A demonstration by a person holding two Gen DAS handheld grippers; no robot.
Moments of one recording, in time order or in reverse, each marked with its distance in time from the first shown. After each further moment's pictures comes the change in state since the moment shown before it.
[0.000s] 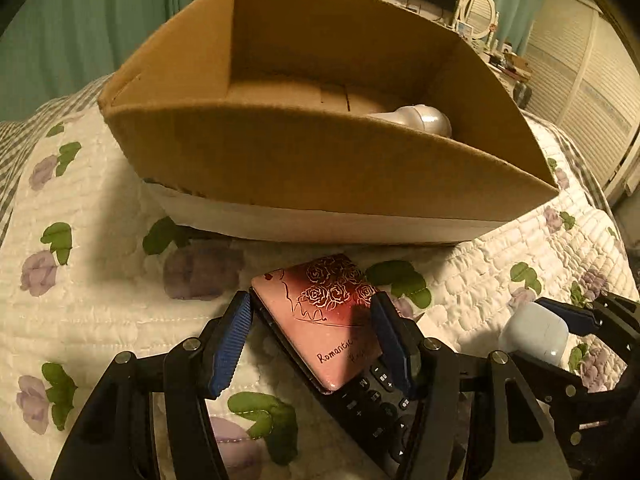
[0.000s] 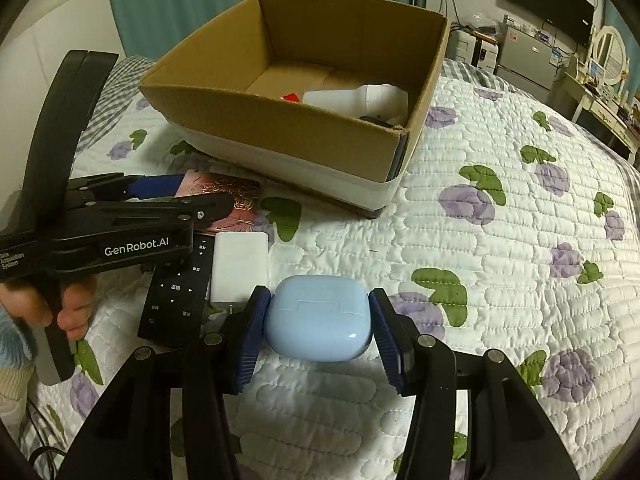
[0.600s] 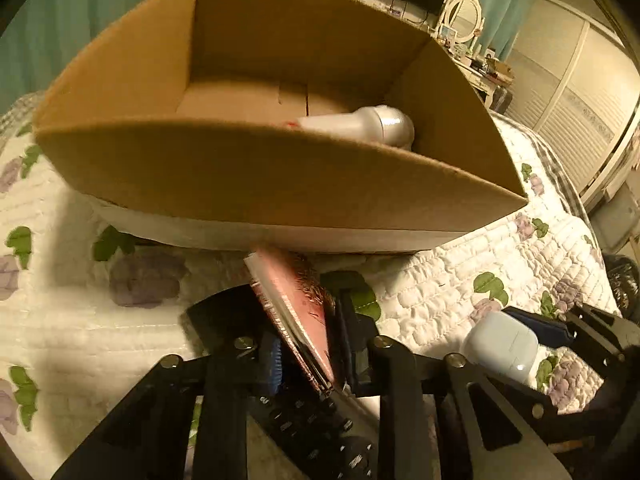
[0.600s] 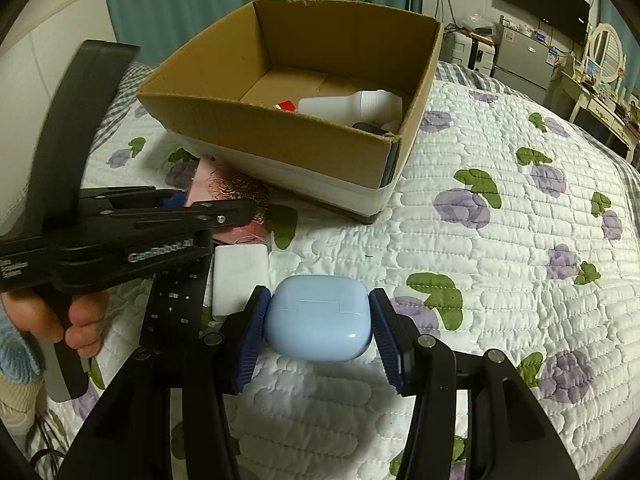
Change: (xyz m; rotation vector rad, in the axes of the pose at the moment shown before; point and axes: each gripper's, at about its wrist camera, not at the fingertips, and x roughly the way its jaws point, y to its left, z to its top) left arm -0.002 -0.014 0.001 -0.019 0.003 -0.086; right arm -0.002 -0.001 0.002 0.013 -0.017 -0.002
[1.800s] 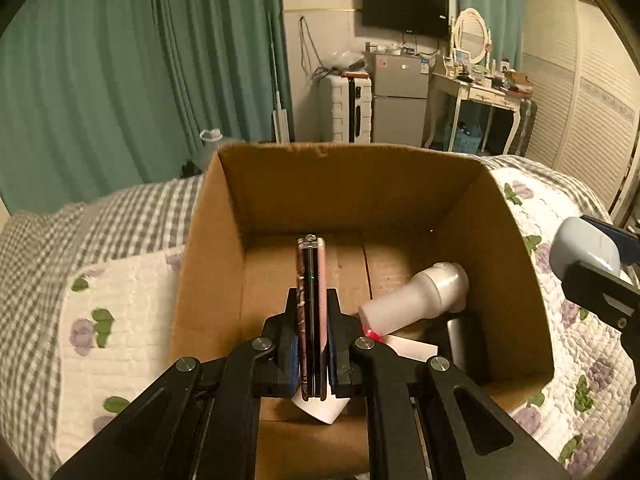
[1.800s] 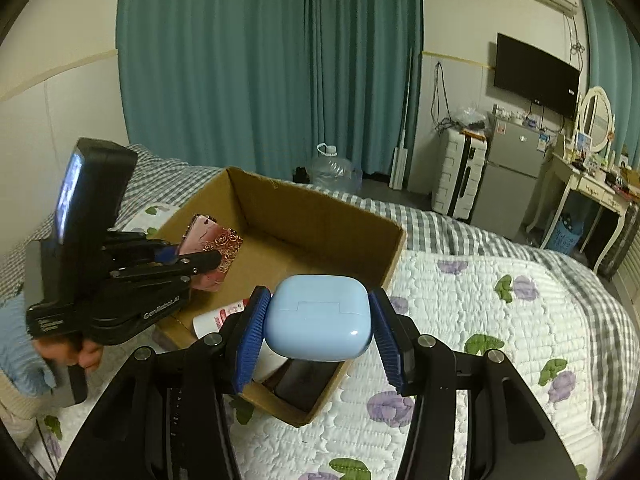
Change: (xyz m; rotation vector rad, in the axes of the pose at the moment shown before) left arm -0.016 -0.005 0.114 0.107 -0.188 0.201; right arm -0.041 -0.032 0.118 -0.057 -0.328 -0.011
